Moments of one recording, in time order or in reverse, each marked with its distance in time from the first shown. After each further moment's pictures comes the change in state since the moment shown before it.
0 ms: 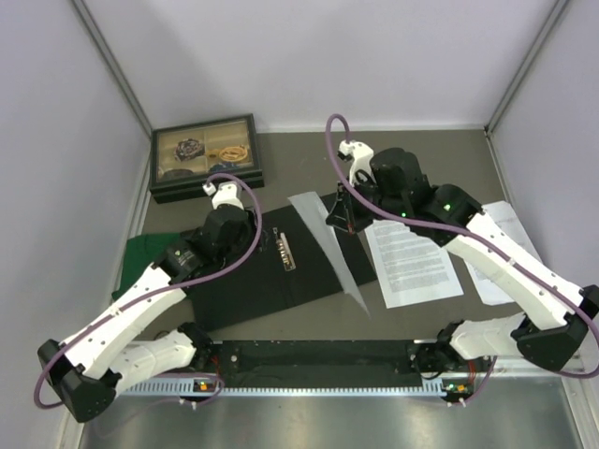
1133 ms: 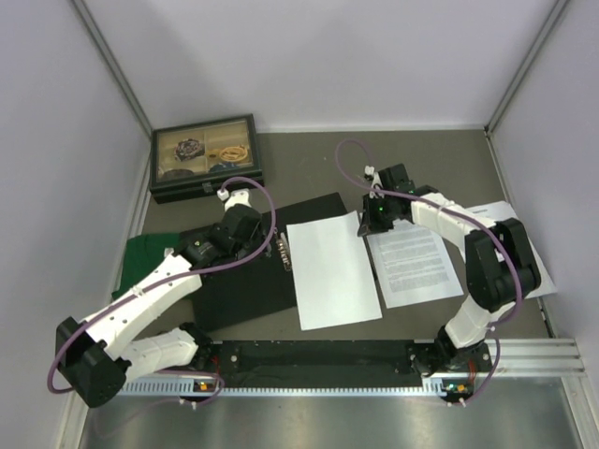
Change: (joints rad) left arm 0.029 0.126 -0.056 -0.004 0.058 -0.036; right arm -0.449 0.383 -0.396 0.322 -0.152 -0.035
